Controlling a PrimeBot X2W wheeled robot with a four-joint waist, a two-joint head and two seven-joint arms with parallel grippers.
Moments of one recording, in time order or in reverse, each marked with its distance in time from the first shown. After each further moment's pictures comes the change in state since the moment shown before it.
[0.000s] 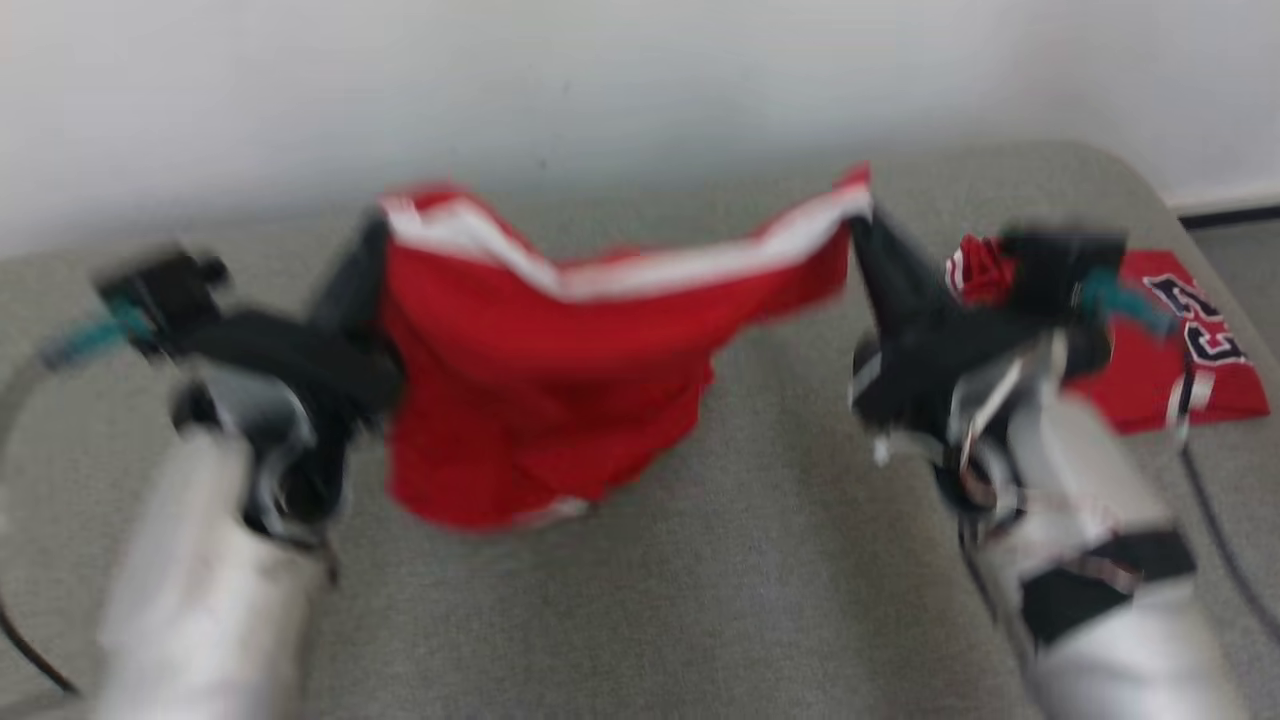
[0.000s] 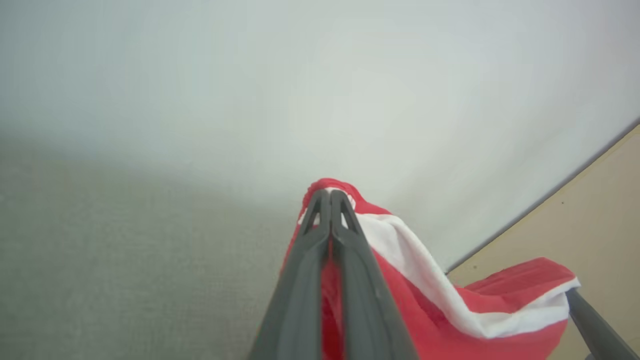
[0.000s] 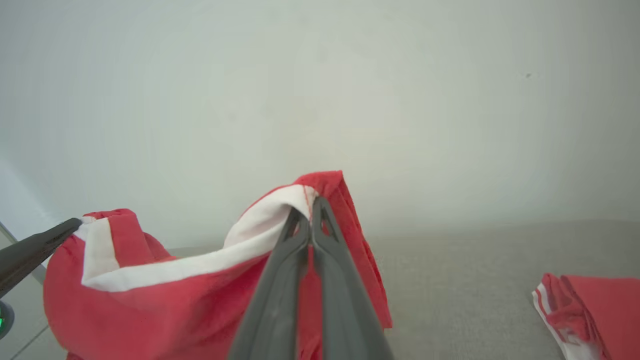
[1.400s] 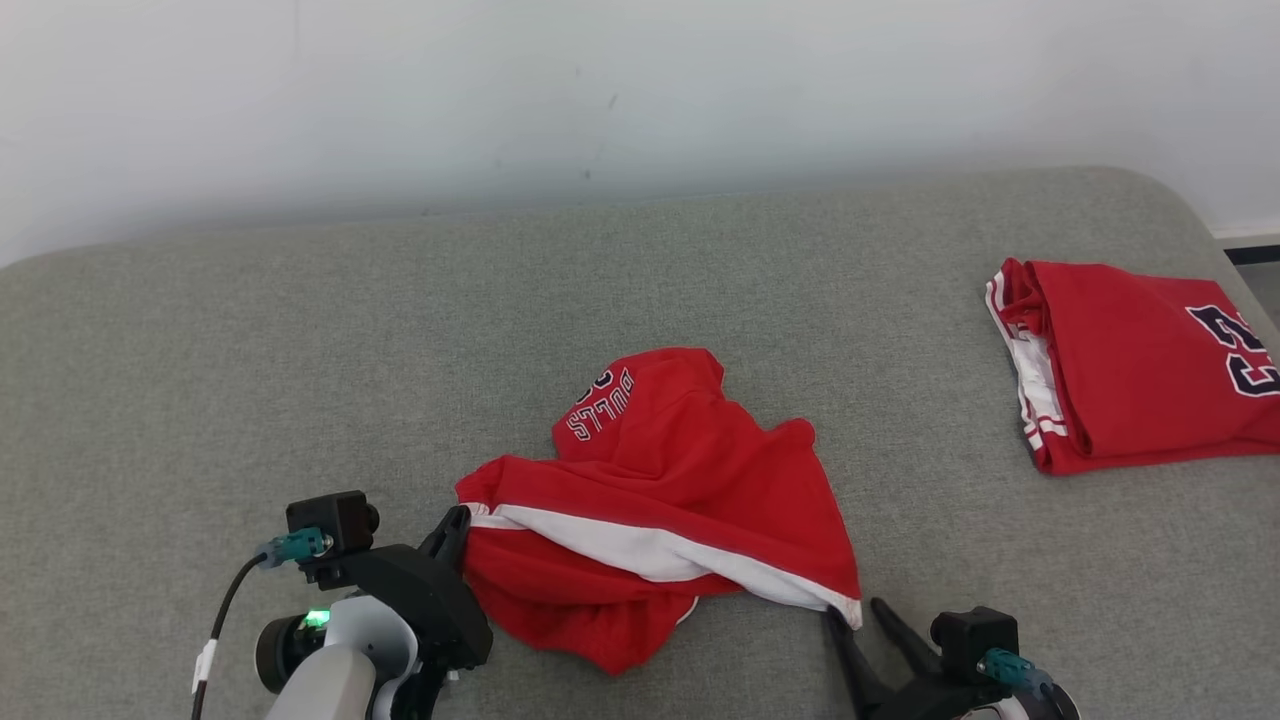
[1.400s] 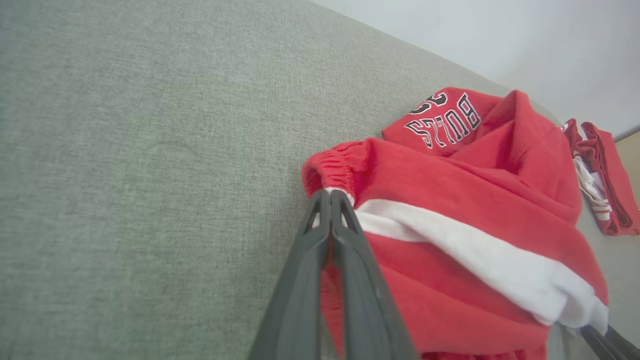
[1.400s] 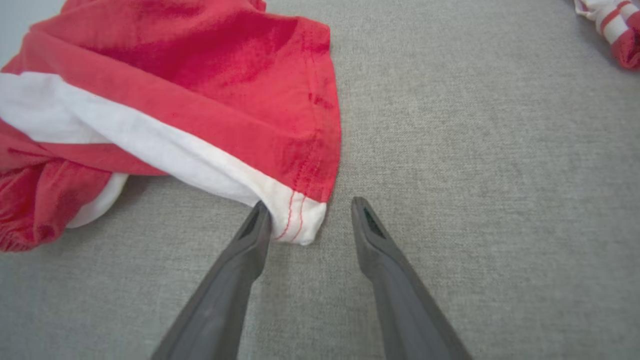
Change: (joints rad) left arm 0.151 -0.043 -0.086 0.287 0.218 0.017 -0.035; right arm 0.333 0.035 0.026 0.354 -0.170 0.000 -0.212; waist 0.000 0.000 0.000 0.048
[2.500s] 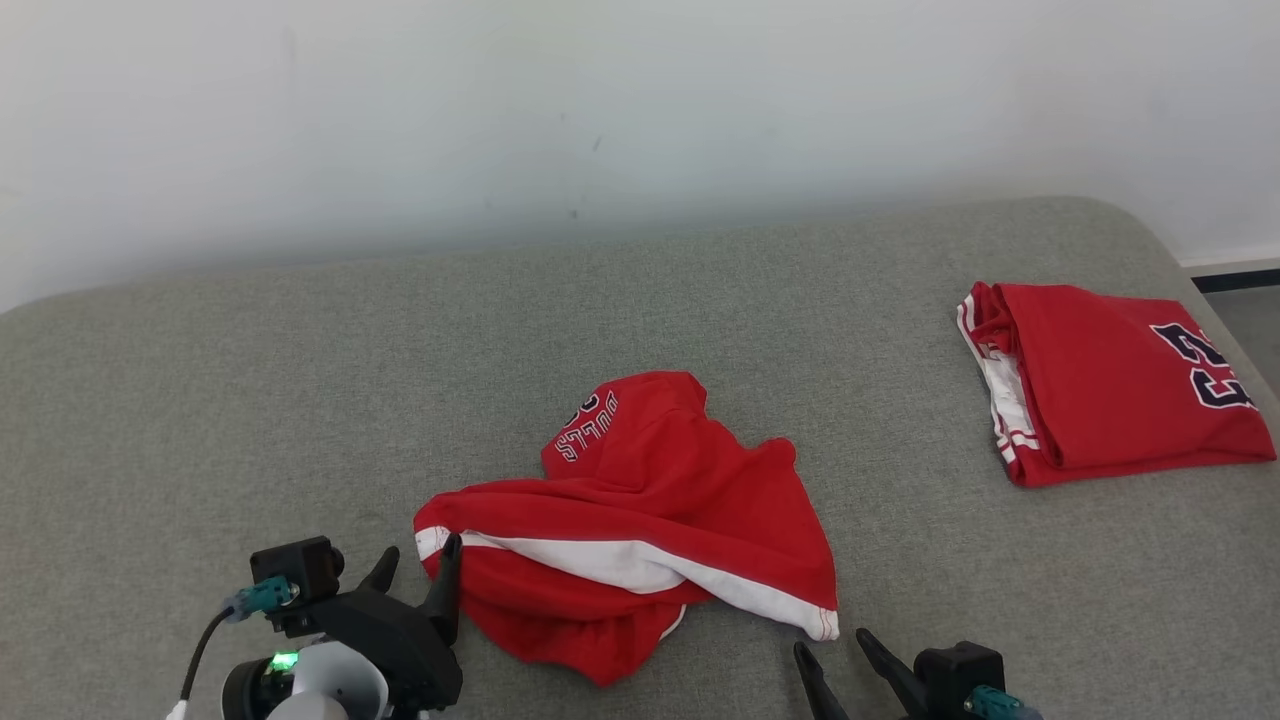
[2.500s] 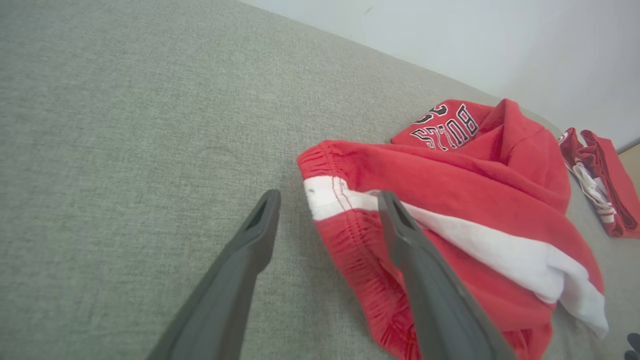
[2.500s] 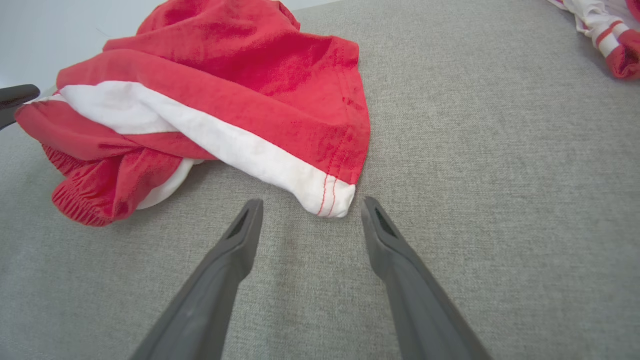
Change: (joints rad) left arm 0.096 0.001 0.109 -0.049 0.097 -0.030 -0.036; right arm 0.104 -0.006 0.047 -0.146 0.018 0.000 0.045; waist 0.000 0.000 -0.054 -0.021
